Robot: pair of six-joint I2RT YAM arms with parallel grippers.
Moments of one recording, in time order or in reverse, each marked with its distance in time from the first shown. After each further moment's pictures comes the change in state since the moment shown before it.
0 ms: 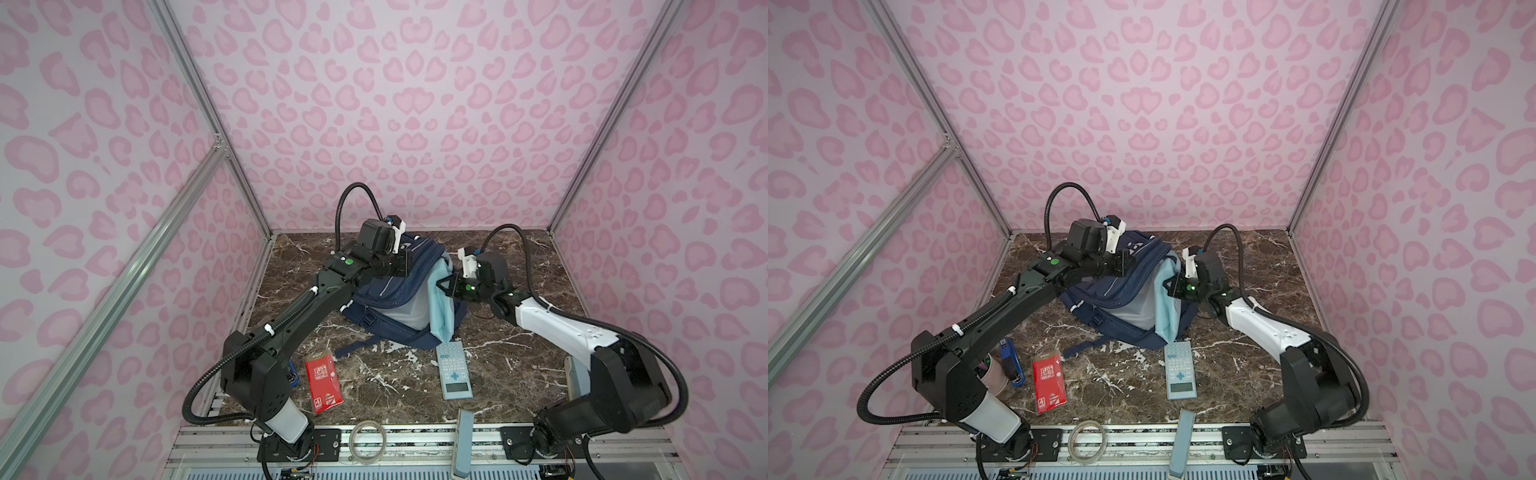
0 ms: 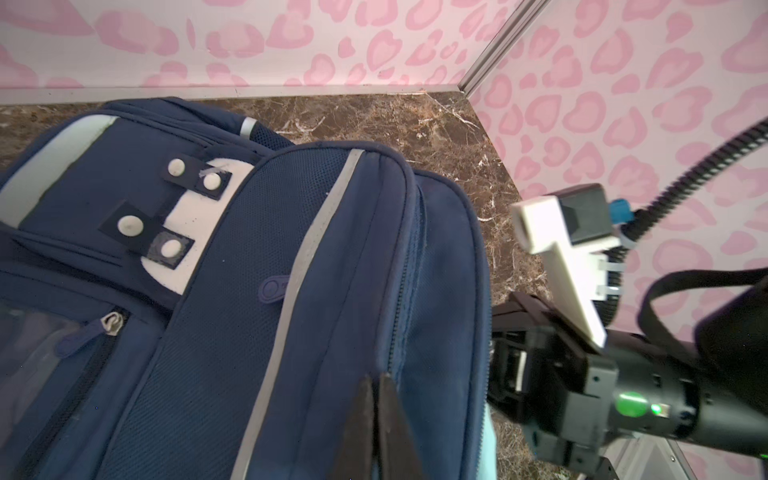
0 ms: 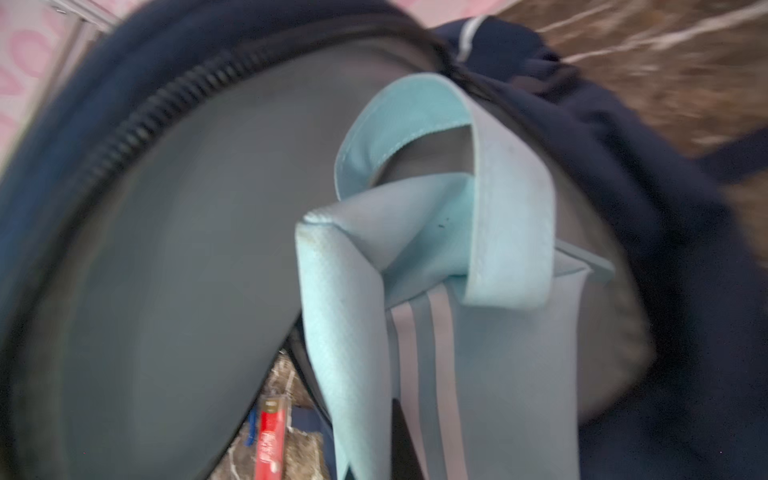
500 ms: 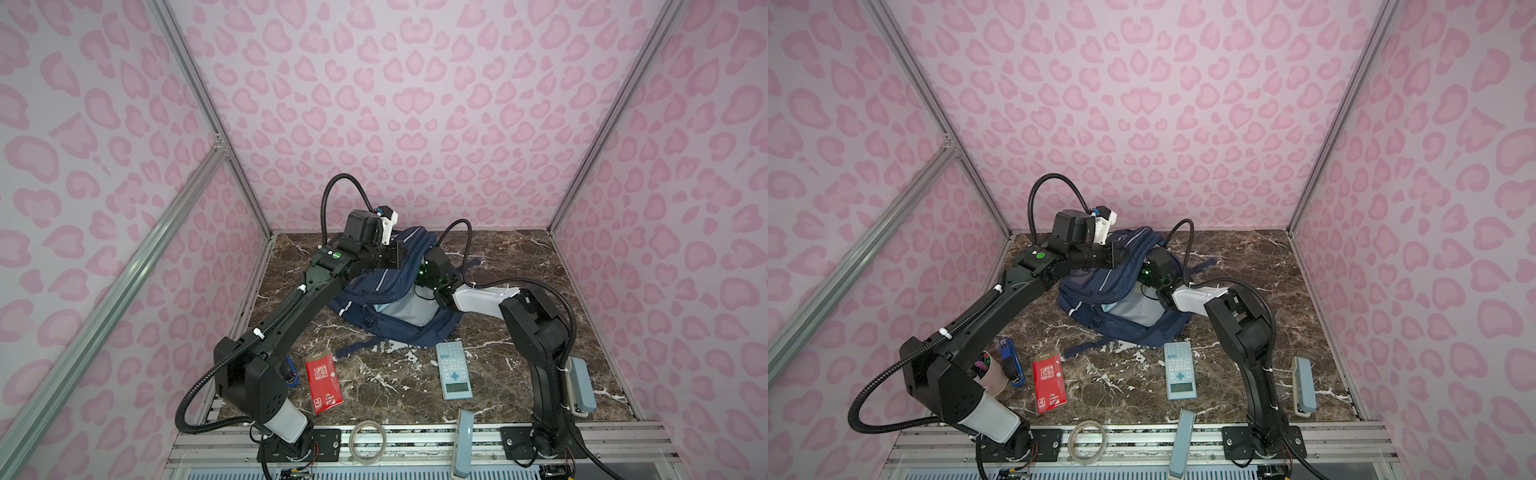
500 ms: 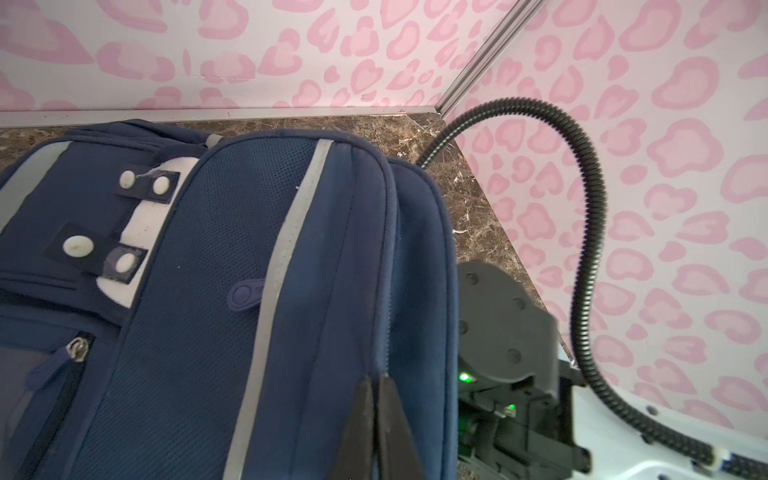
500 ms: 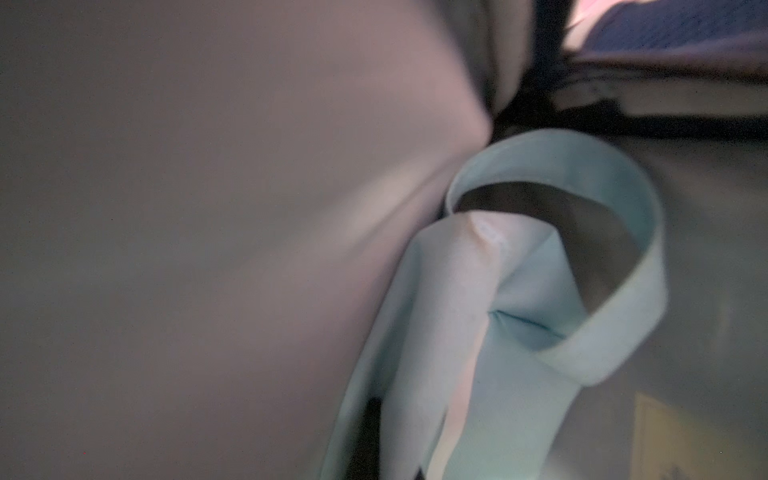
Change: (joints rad) left arm 0.056 -0.024 0.042 -0.028 0.097 -0.006; right arm 0.175 0.529 0.316 0.452 0.282 0.303
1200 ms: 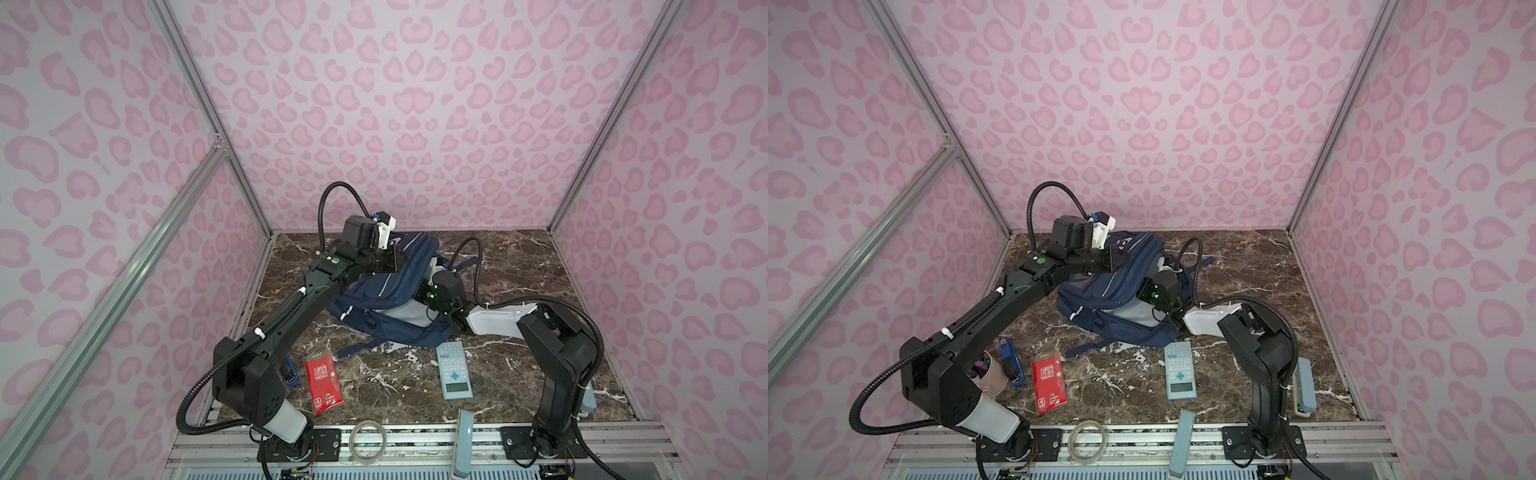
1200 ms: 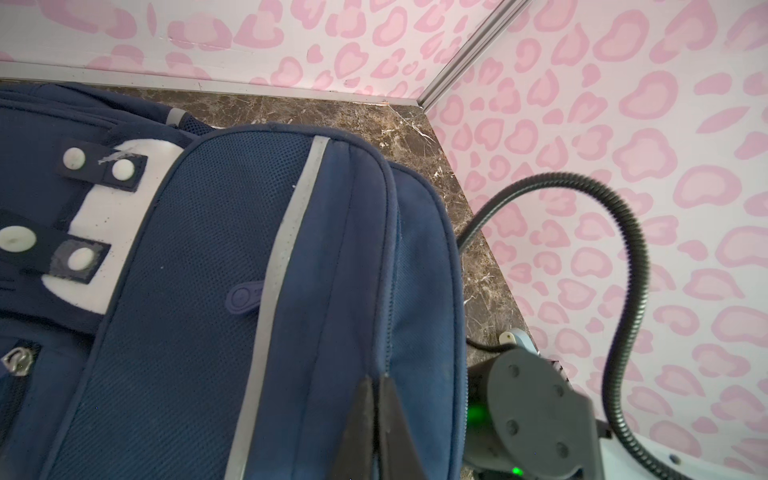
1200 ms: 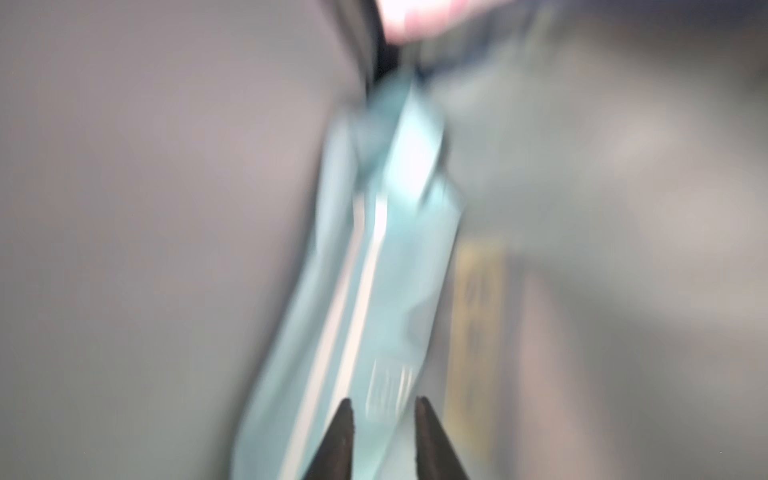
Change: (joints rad) left arm 0.027 -0.014 -0.099 0.090 0.099 -0.064; right arm 0.055 -0.201 -0.345 0.029 0.091 -0.064
